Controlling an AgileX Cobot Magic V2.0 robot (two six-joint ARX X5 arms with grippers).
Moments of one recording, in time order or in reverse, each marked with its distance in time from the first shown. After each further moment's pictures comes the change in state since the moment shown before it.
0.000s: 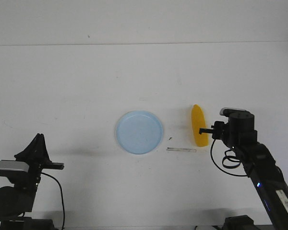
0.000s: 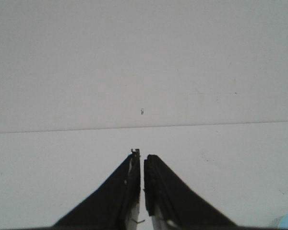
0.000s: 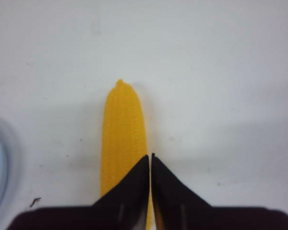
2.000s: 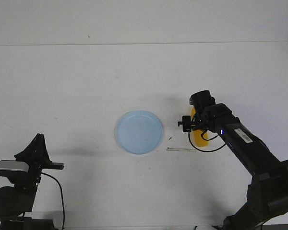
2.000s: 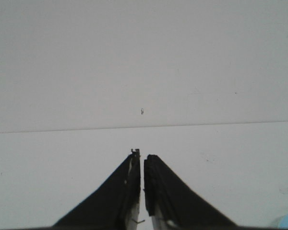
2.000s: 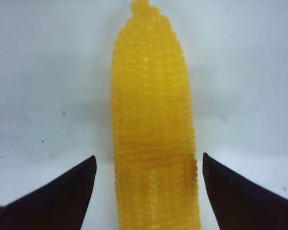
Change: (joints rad) left arm 0.000 0.000 0.000 0.000 0.000 0.000; right arm 0.146 0.577 0.365 -0.276 0.124 0.056
